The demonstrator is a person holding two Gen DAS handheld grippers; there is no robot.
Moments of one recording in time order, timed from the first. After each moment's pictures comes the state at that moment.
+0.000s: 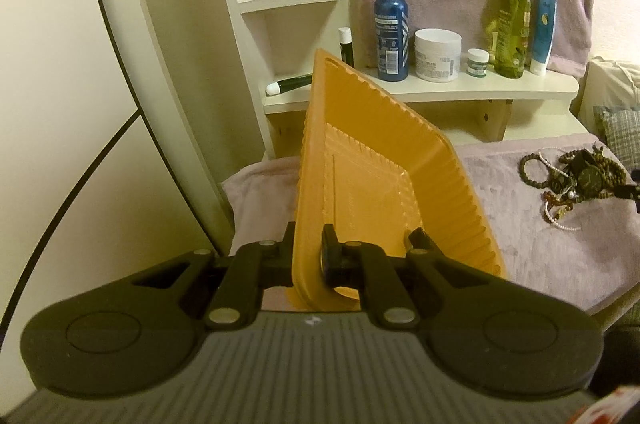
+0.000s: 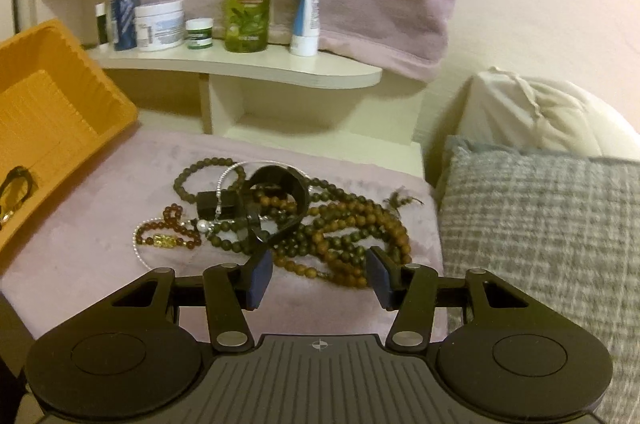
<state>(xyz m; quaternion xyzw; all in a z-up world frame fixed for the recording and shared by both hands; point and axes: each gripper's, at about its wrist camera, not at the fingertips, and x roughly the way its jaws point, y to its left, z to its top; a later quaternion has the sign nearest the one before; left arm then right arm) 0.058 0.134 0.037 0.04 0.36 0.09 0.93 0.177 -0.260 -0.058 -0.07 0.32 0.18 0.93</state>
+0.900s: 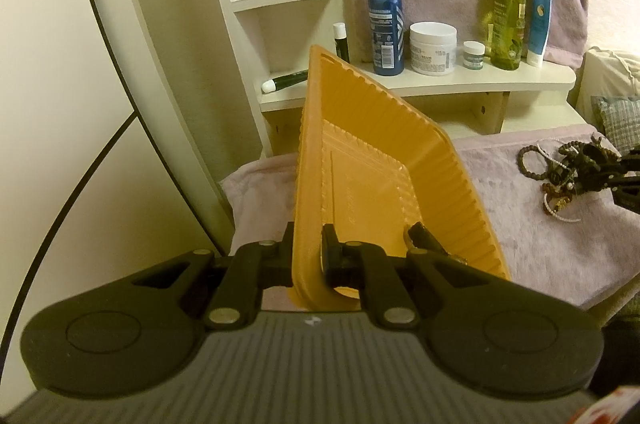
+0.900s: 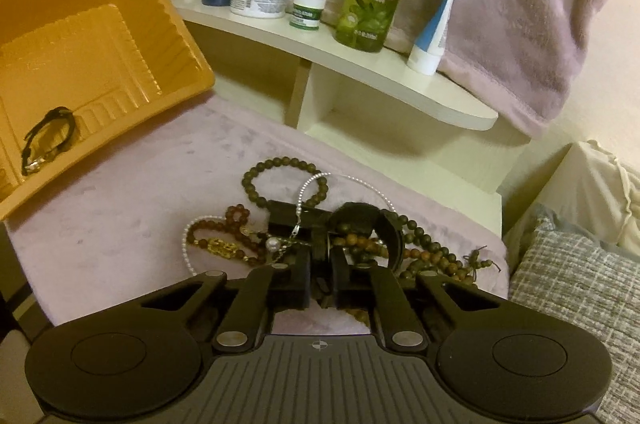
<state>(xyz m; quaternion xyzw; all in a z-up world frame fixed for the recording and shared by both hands) 0.060 0.133 0.037 0.05 0.36 0.08 0.93 0.192 -0.203 -0.065 -0.17 0.32 0.27 0.89</state>
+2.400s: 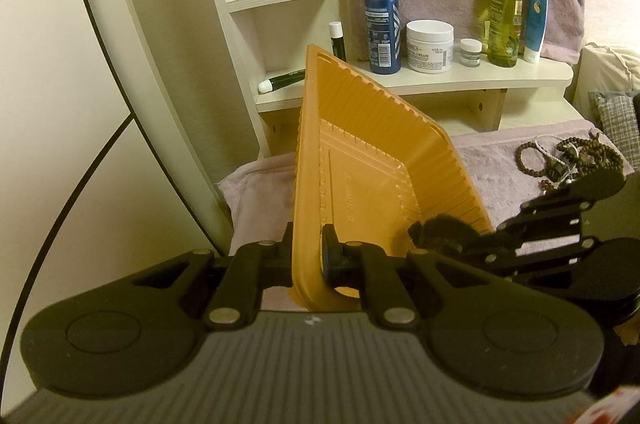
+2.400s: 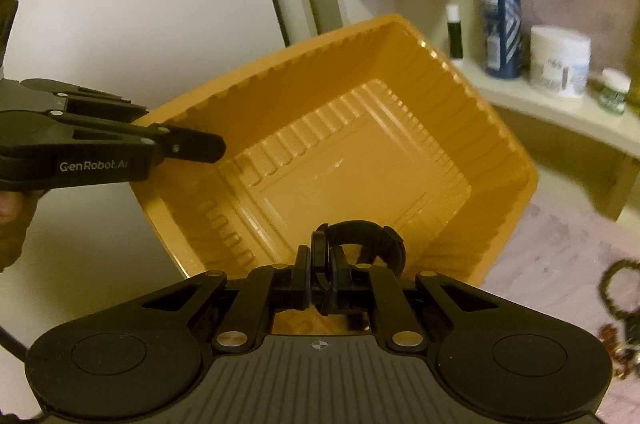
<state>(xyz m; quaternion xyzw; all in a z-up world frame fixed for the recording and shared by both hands) 0.061 0.133 0.037 0.06 0.37 0.08 0.93 0.135 -0.041 -0.029 -0.03 0.34 0.51 0.79</state>
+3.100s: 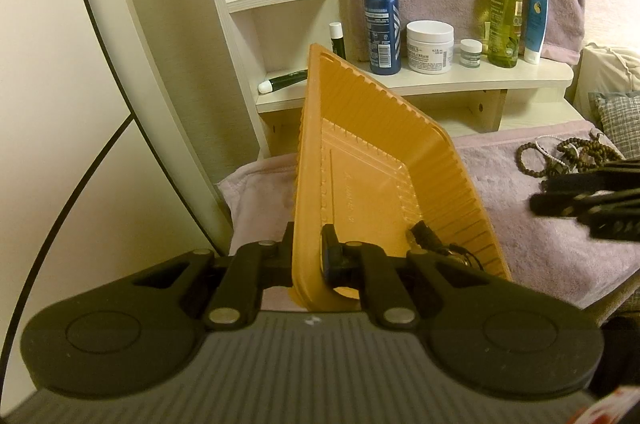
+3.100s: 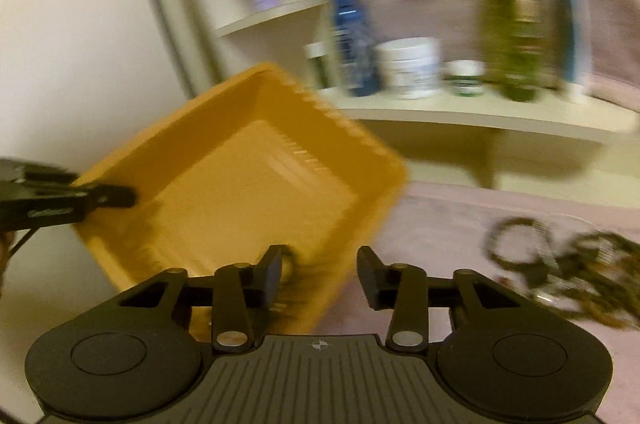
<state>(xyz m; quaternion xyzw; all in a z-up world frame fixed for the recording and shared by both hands) 0.061 0.133 0.037 0.06 0.37 0.08 0.93 0.138 -0.124 -0.023 0.05 0.32 0.38 0.87</state>
